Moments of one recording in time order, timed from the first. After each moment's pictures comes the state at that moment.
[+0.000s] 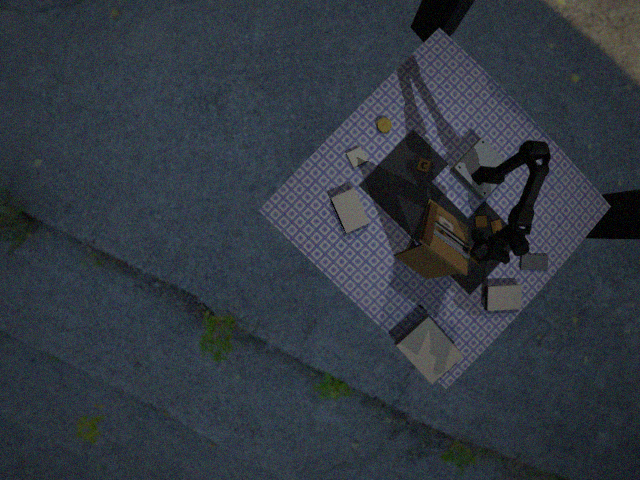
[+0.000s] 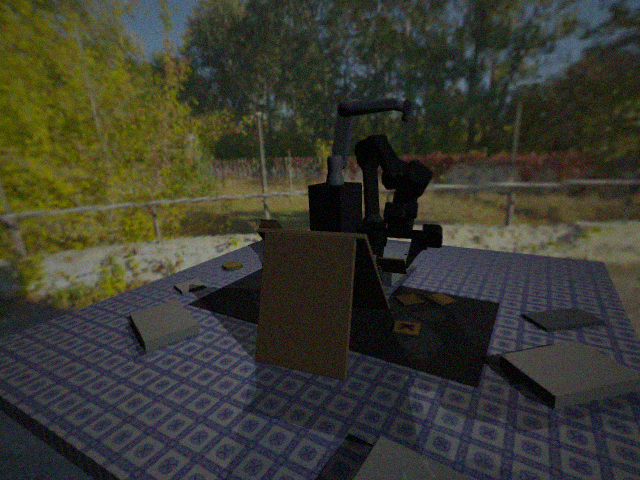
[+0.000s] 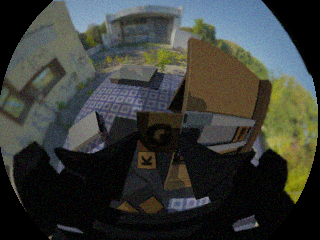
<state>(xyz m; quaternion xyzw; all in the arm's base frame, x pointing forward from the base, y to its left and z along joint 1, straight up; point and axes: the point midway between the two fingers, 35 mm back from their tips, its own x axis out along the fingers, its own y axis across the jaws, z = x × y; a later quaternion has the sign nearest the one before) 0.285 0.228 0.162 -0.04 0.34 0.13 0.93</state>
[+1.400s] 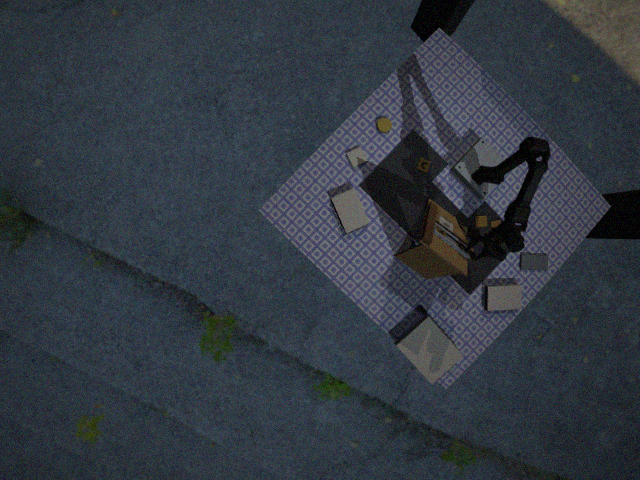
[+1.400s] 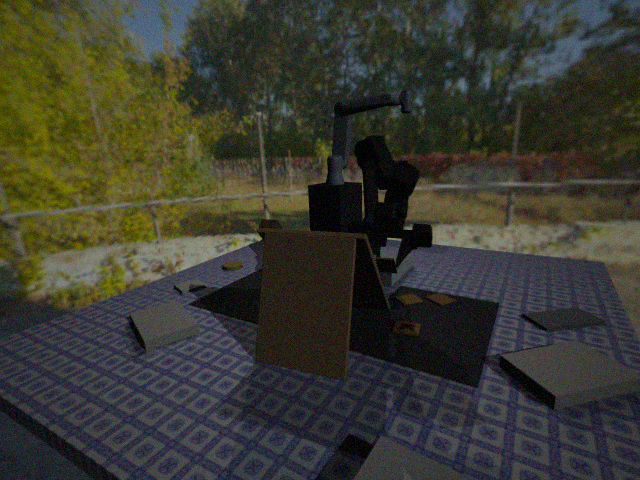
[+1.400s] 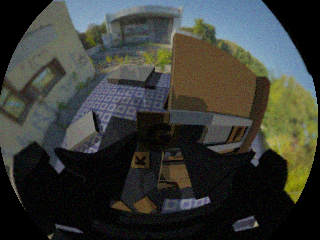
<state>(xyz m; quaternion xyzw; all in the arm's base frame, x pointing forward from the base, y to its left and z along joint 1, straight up) 0.291 0.208 0.161 -0.04 0.34 0.13 0.93</state>
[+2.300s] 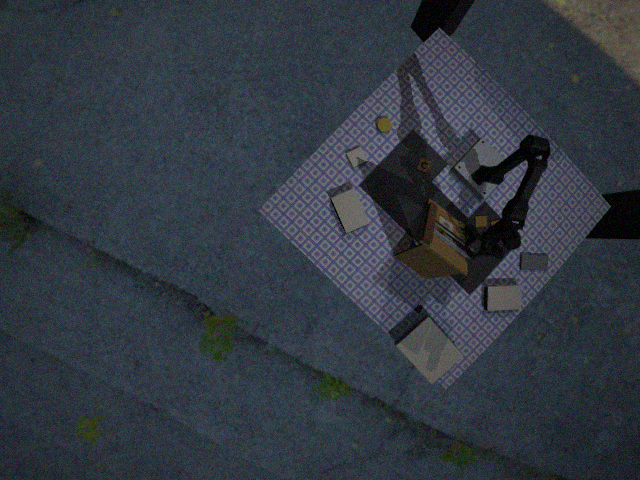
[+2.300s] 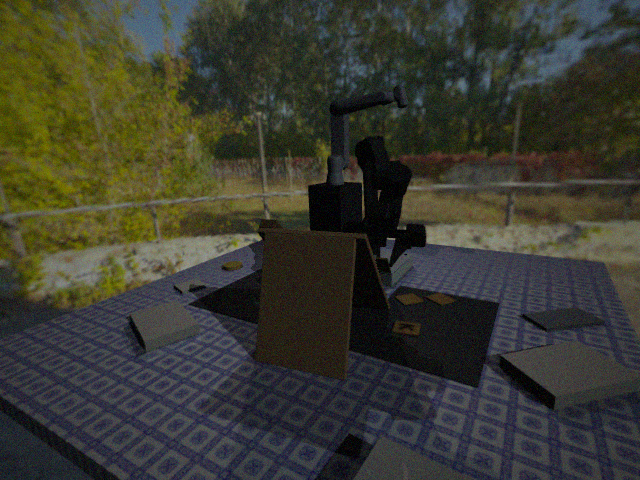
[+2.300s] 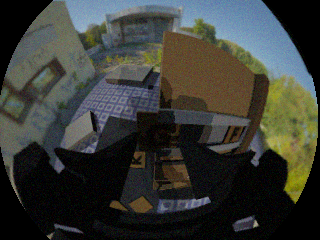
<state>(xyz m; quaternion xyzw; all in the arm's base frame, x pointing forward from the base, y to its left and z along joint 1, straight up) 0.295 0.194 0.160 -0.04 0.34 0.13 0.93</state>
